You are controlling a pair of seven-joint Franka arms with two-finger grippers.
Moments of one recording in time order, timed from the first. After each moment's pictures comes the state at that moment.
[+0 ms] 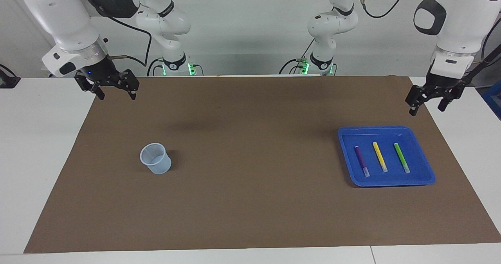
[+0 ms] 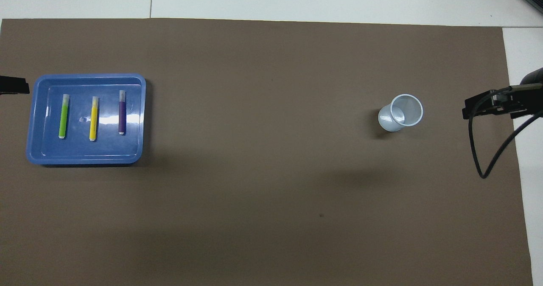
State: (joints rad) left arm 0.17 -0.03 -0.09 -1.75 0.07 1.95 0.05; right arm -0.08 0.07 0.07 -1.52 -0.02 1.54 0.00
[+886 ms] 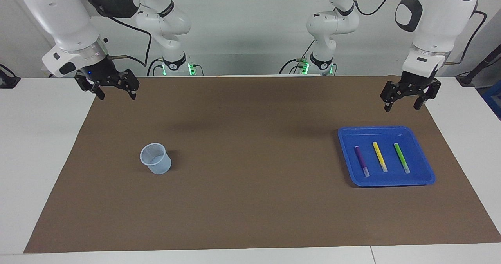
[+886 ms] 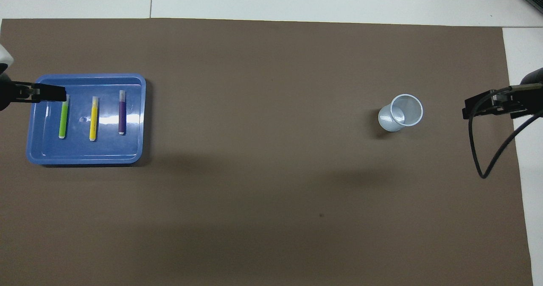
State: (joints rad) left arm 0.02 -0.04 -0.05 -1.77 0.06 1.94 0.04; right arm -0.08 0.07 0.07 -1.52 -0.02 1.54 0.00
